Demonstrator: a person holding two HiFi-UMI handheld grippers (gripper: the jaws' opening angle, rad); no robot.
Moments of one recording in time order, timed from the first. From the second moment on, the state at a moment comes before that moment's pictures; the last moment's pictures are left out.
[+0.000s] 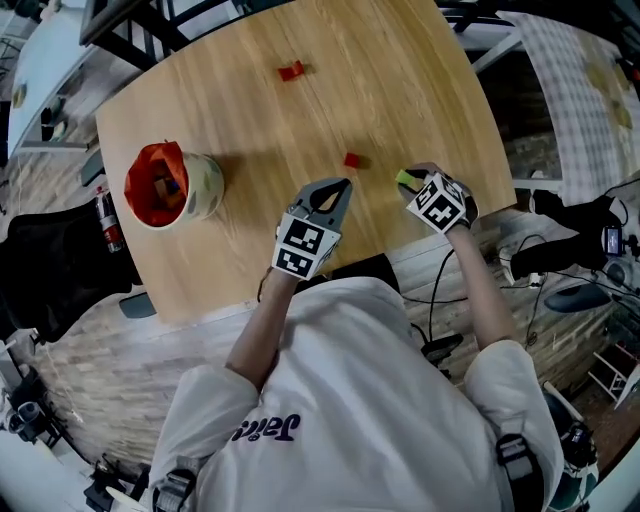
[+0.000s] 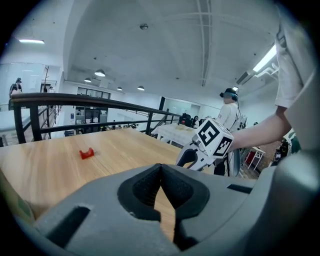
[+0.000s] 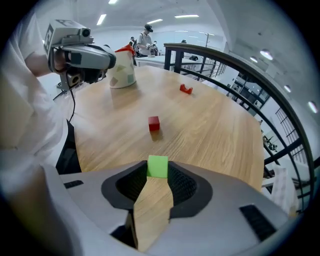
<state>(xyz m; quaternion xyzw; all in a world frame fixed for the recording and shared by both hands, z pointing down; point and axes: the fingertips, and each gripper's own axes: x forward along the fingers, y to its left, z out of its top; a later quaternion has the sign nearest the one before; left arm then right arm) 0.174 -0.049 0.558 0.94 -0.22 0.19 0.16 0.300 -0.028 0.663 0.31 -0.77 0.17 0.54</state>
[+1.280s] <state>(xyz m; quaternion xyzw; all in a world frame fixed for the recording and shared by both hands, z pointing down) -0.134 -0.061 0.516 0.80 -0.56 0.10 0.21 -0.113 -0.144 0.496 -0.10 -0.83 -0.21 0.51</state>
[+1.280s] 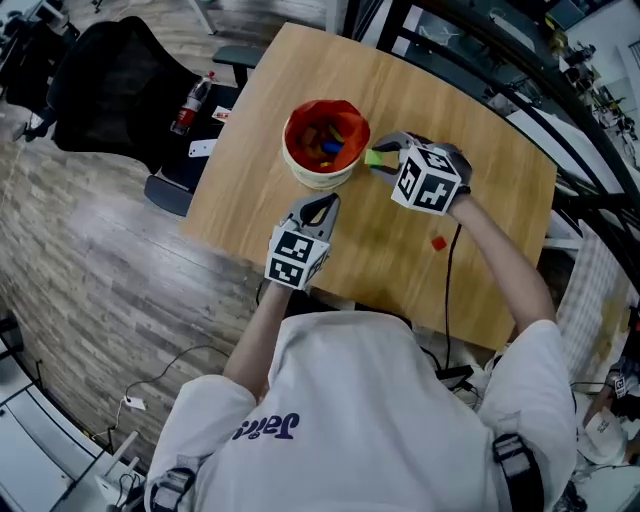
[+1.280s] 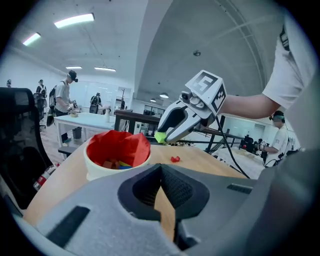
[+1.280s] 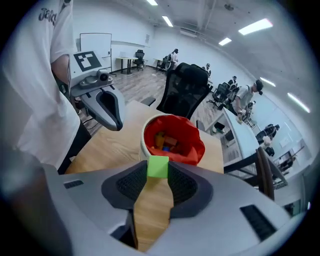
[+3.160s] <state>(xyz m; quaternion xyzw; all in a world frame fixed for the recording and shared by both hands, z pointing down) 0.006 -0.129 0.531 0.86 -0.43 0.13 0.22 0.076 -0.245 0.537 0.20 -0.89 0.08 0.41</state>
